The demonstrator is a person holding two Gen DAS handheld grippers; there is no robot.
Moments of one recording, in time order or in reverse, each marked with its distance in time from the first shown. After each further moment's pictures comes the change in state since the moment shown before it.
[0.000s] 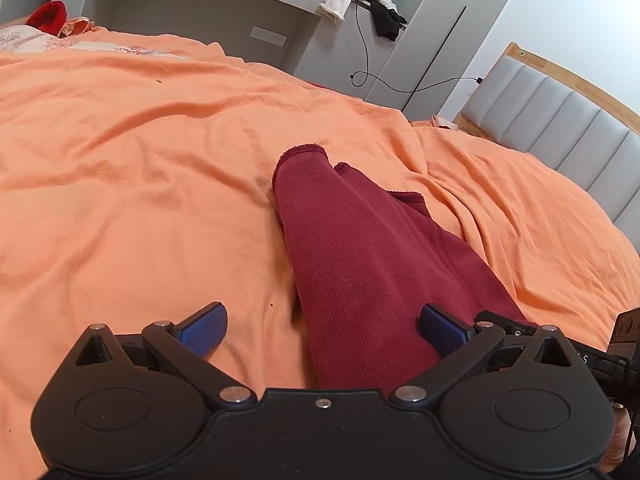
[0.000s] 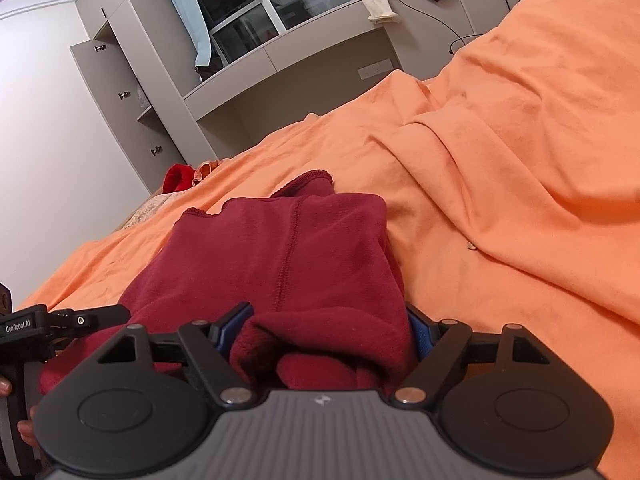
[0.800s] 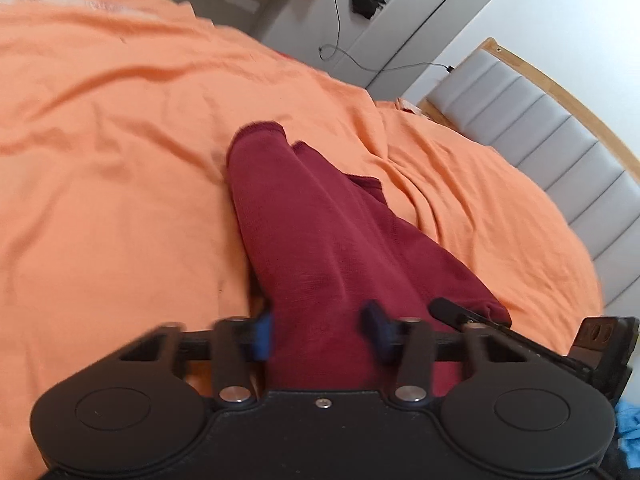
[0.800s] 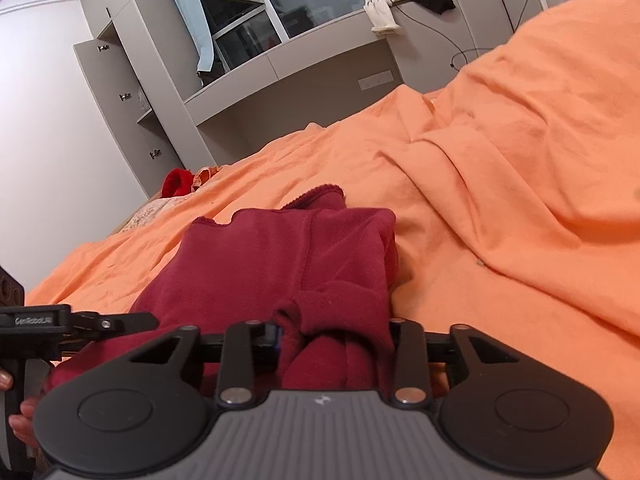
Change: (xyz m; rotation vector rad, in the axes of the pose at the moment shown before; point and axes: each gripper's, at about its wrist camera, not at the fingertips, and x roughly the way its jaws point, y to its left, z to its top) left arm 0.014 0.005 0.013 -0.084 0.102 -0.178; right arm -0.007 0.020 0.004 -0.035 -0.035 -0.028
